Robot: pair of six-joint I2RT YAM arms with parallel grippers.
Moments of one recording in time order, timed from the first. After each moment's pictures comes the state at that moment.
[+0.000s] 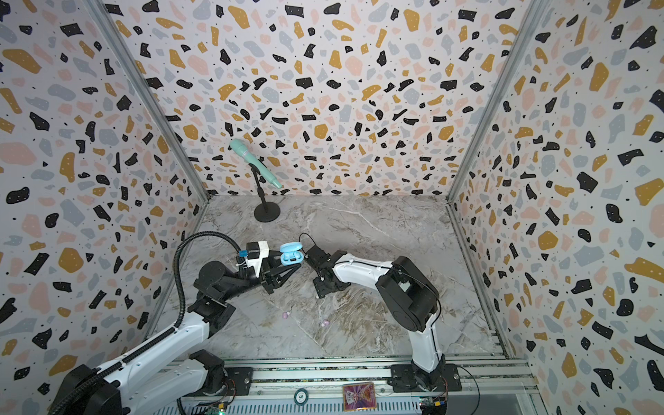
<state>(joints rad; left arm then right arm) -0.44 0.98 0.44 0.71 0.73 -0.15 0.87 1.95 1.32 -0.69 0.12 0.39</state>
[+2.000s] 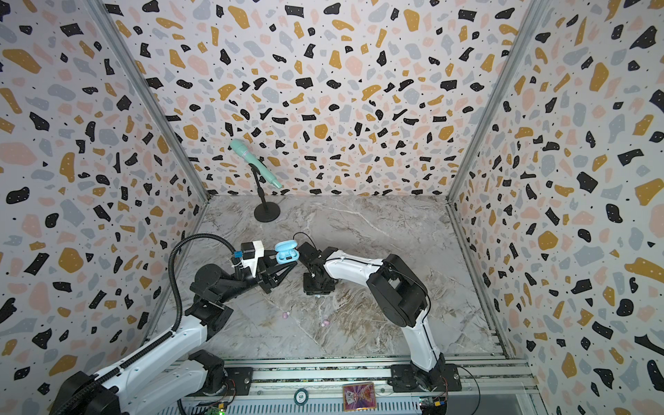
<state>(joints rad) -0.42 0.94 0.41 0.73 0.70 -0.17 0.90 2.04 1.46 -0.73 -0.13 0.74</state>
